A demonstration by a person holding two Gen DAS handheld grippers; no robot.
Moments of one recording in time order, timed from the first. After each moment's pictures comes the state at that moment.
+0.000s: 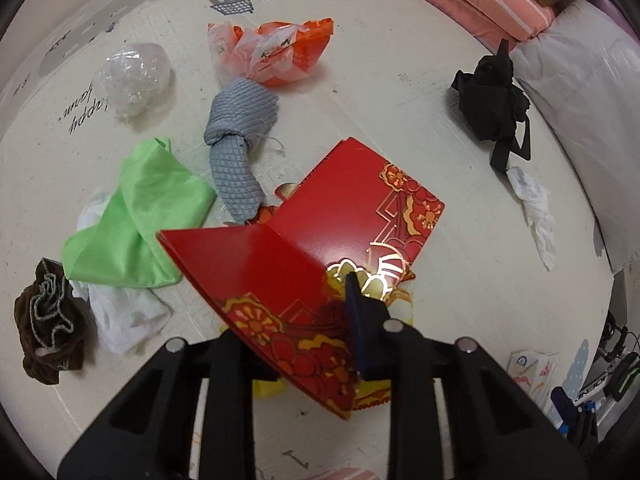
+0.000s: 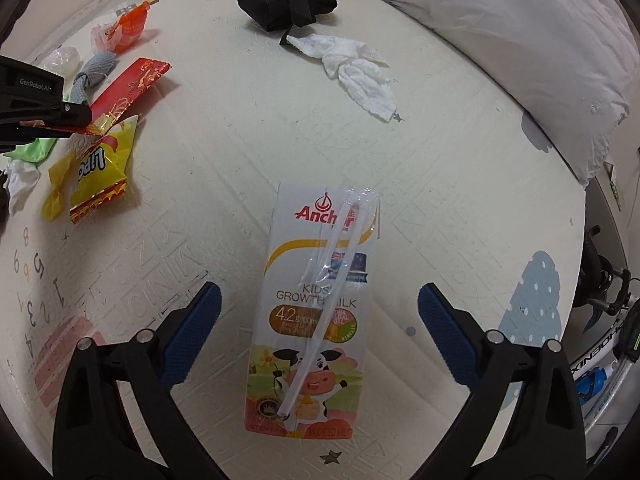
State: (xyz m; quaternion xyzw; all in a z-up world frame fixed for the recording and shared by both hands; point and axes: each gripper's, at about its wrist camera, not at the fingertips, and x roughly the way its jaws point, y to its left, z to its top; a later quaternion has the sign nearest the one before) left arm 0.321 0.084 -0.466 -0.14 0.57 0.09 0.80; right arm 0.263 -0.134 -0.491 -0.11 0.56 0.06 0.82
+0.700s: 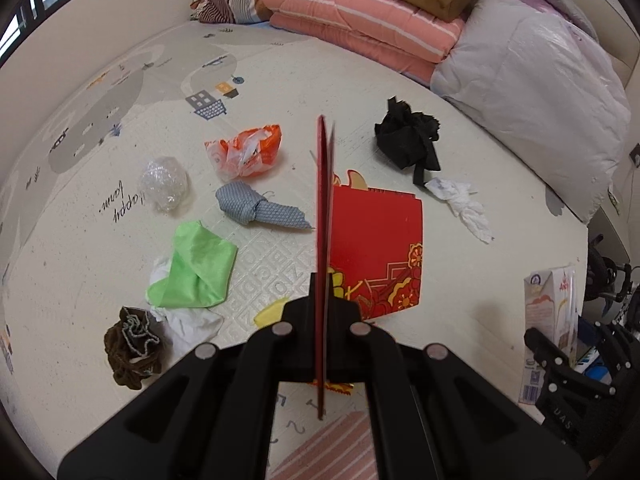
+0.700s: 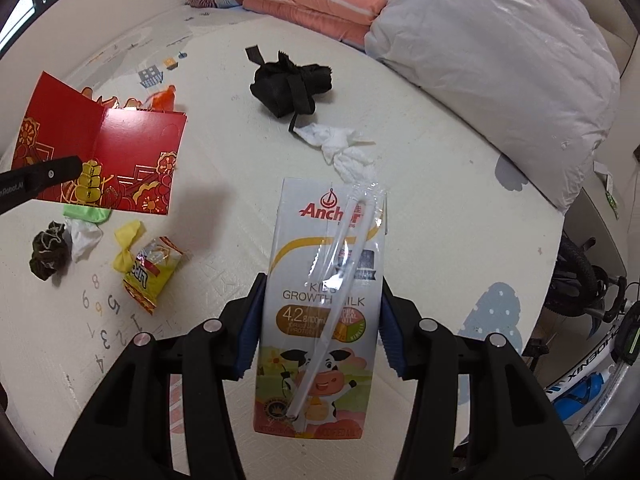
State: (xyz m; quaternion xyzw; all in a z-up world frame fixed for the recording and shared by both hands) left arm 0.274 0.048 -0.347 -0.04 0.51 0.03 0.86; right arm 0.259 -0.143 -0.382 -0.07 0.52 0.08 0.85
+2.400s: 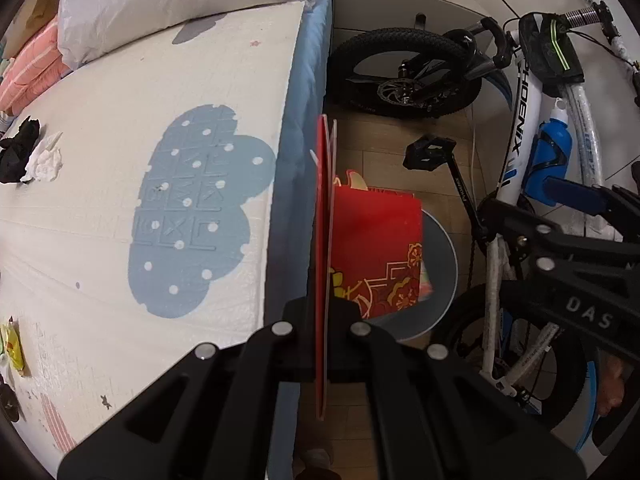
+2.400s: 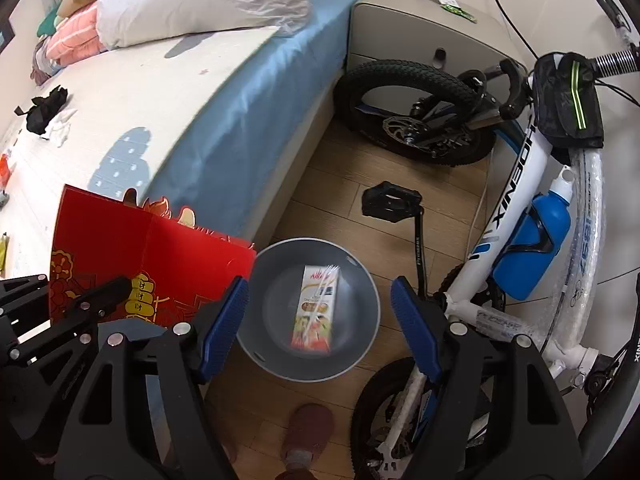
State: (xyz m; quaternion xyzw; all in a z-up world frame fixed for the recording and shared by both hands) left arm 0.161 -0.393 -0.505 0.16 0.57 -0.23 0.78; right arm 0.121 -0.527 -0.486 0.08 0.55 -0.11 0.83
